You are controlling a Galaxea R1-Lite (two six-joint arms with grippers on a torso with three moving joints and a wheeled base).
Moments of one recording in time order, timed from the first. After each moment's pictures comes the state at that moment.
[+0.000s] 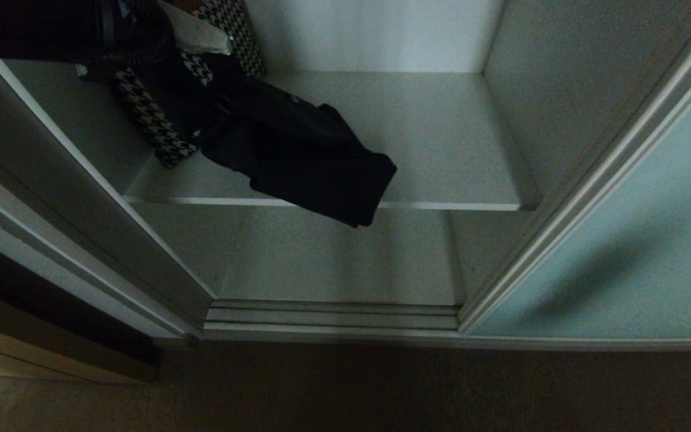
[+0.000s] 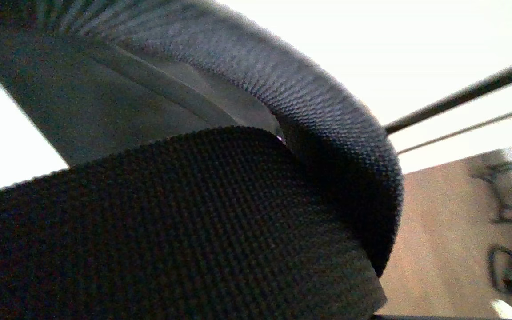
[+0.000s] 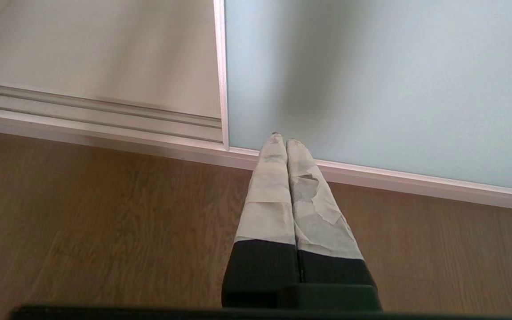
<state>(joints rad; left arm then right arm) -0.39 1.49 -1.80 0.39 -0.20 -0.26 0.00 0.00 0.00 -0.01 0.02 -0.06</state>
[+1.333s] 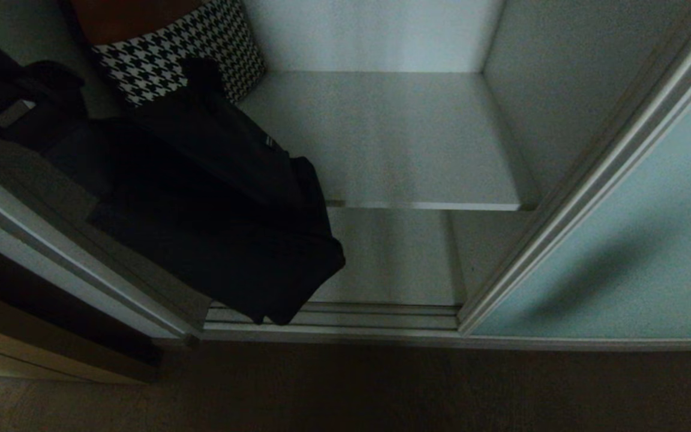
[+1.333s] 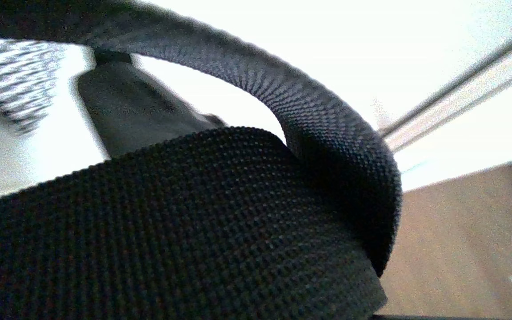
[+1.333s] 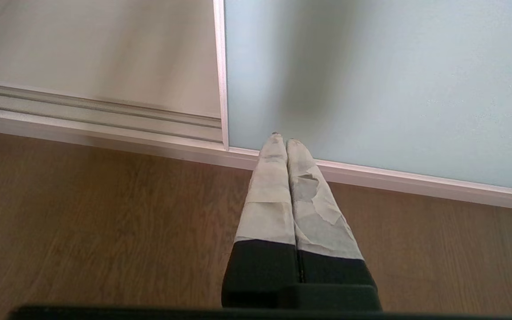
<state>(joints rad) -0.40 1.18 -1.77 0.55 -0.09 -0.15 0.00 0.00 0.00 -0.01 0.02 -0.06</state>
